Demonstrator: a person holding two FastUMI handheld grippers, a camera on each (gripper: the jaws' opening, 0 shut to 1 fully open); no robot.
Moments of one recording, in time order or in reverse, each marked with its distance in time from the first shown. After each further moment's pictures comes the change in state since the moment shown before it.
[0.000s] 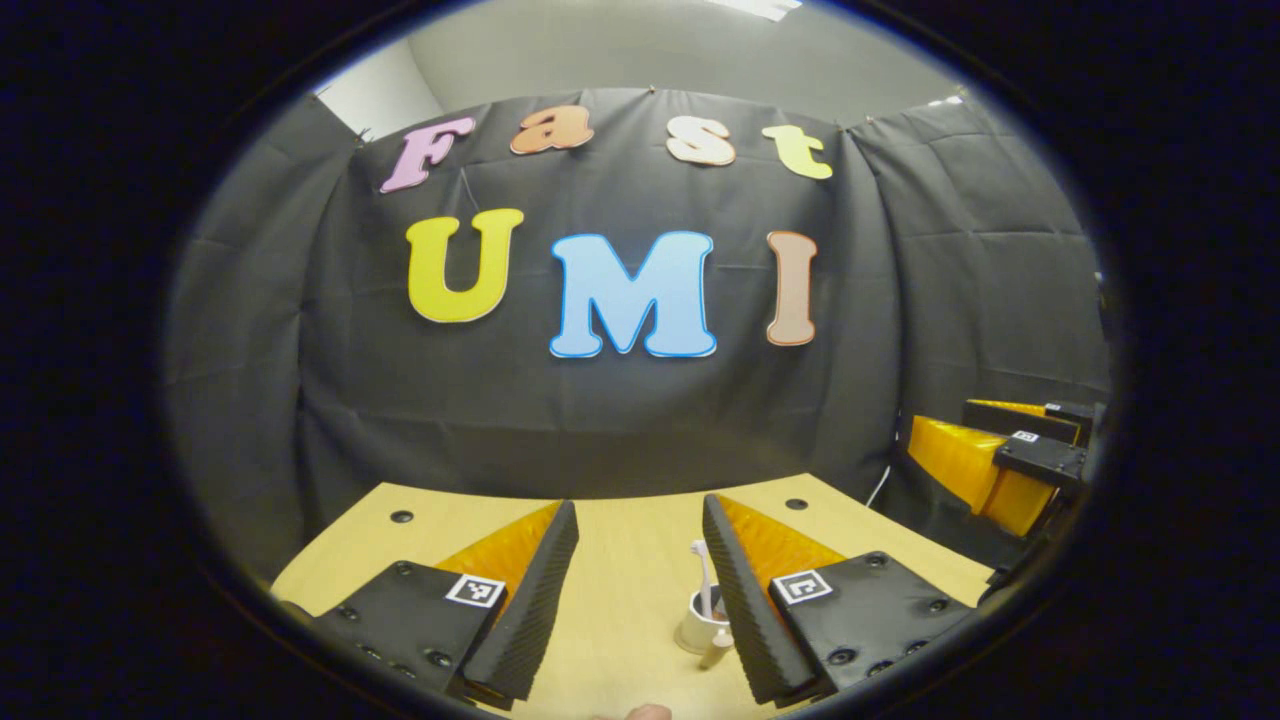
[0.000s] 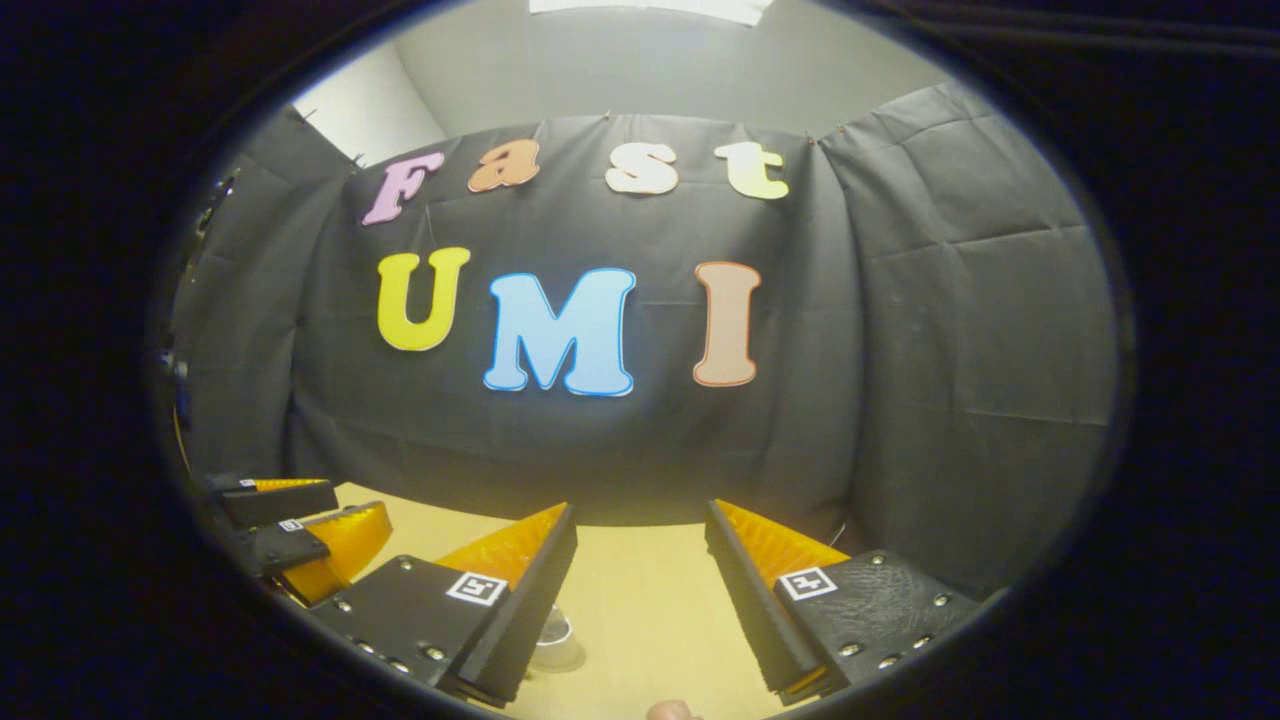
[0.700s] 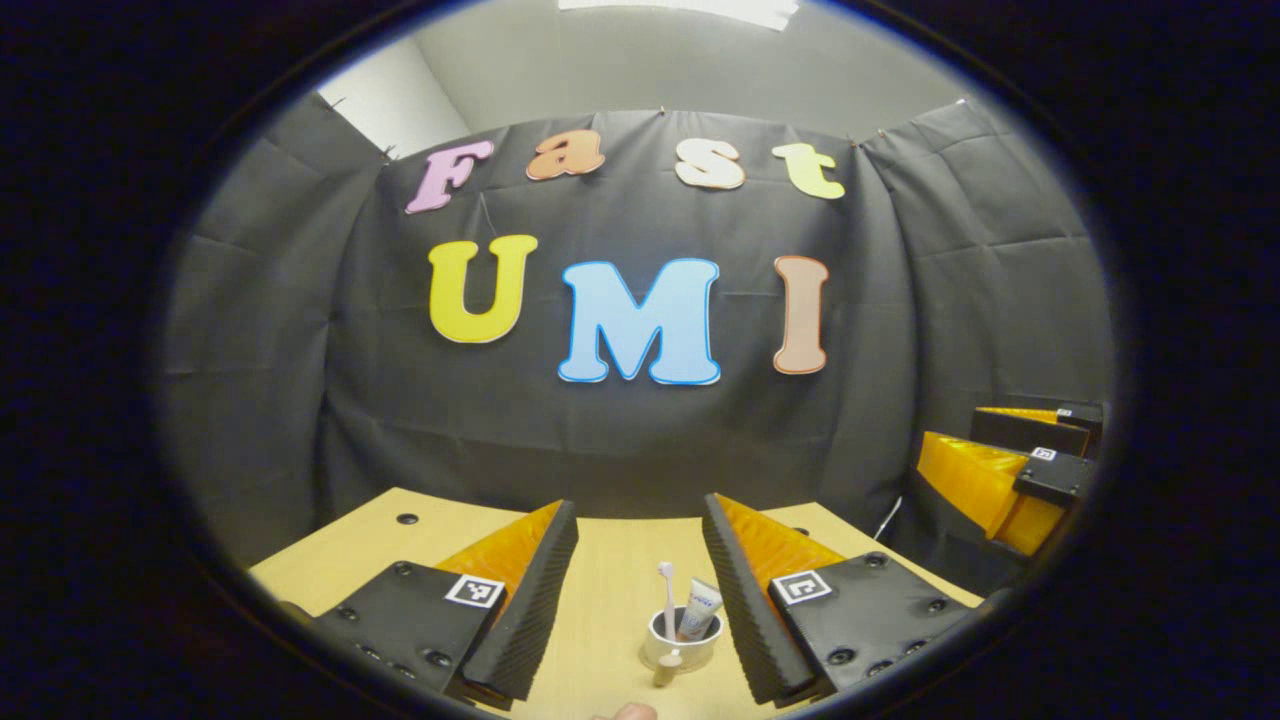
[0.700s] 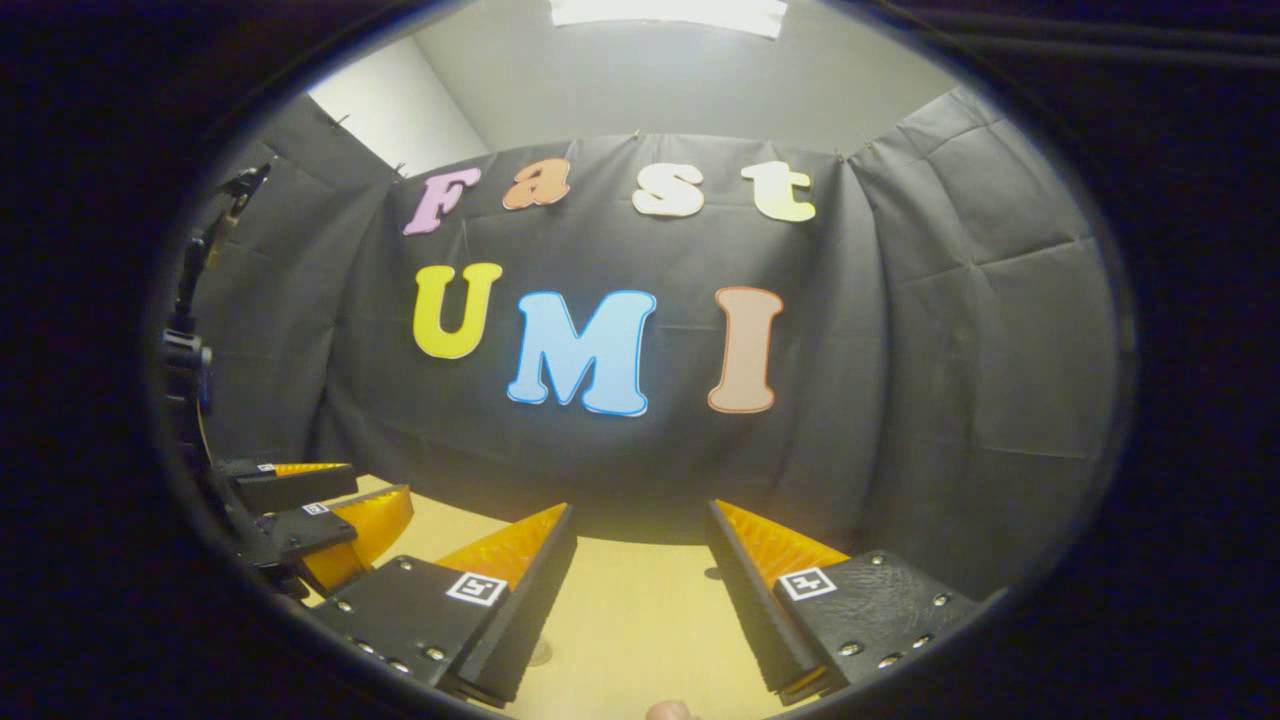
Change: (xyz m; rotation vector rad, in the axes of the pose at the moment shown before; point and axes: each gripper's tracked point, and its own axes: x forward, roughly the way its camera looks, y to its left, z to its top) left arm -0.004 -0.055 0.012 -0.019 -0.095 0.143; right arm -0.003 -0.053 0.013 -0.074 -0.073 0.145
